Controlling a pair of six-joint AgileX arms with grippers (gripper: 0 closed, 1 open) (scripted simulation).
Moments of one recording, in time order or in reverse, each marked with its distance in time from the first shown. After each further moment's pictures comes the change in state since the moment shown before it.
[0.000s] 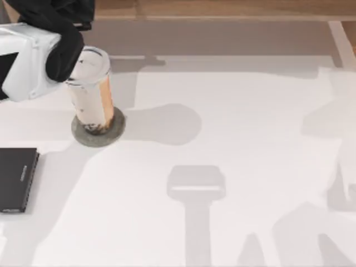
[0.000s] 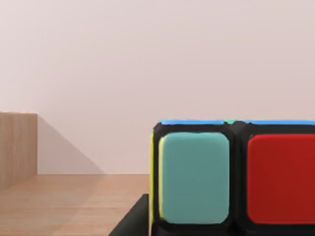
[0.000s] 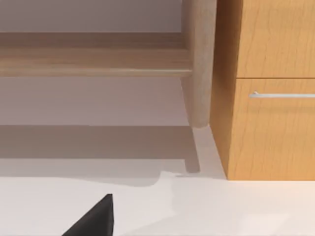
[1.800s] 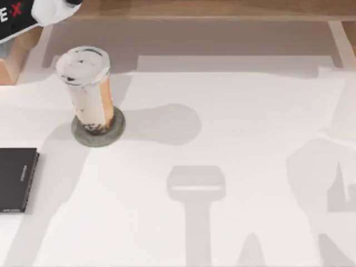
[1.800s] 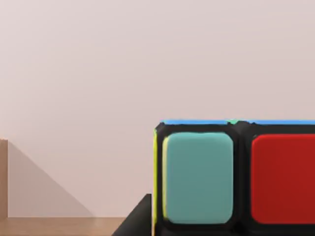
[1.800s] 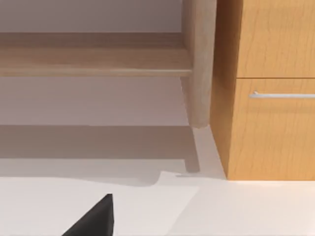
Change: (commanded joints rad) left arm 0.084 0.317 0.515 -0.213 0.077 -0.036; right arm 0.000 0.000 0.000 0.000 0.000 0.000
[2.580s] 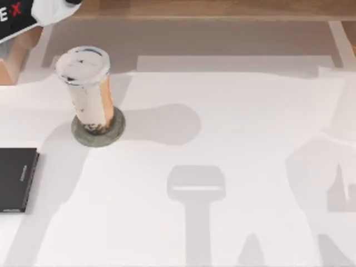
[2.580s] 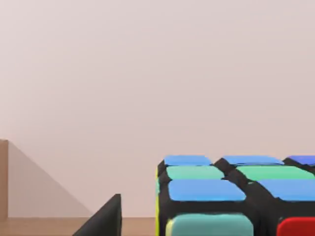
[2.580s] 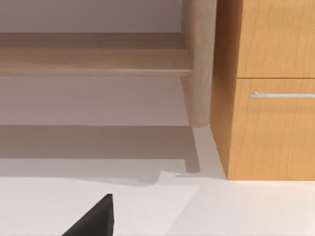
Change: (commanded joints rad) left arm 0.000 0.000 0.000 0.000 0.000 0.000; right arm 0.000 0.000 0.000 0.000 0.000 0.000
